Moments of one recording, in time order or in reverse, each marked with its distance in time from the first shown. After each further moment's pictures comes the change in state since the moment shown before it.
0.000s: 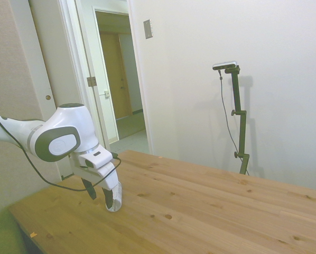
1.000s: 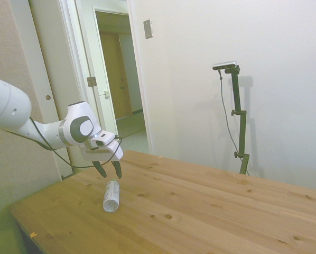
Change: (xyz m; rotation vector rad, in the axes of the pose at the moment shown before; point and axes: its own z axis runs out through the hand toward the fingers) arm -0.014 -0.212 0.046 -0.020 0.162 -0.209
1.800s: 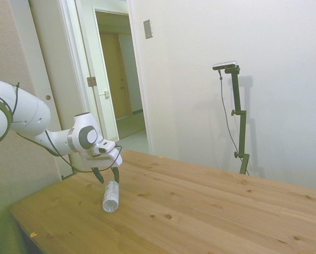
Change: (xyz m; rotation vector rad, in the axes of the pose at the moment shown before) arm -0.014 -0.049 0.047 -0.018 -0.052 -0.094
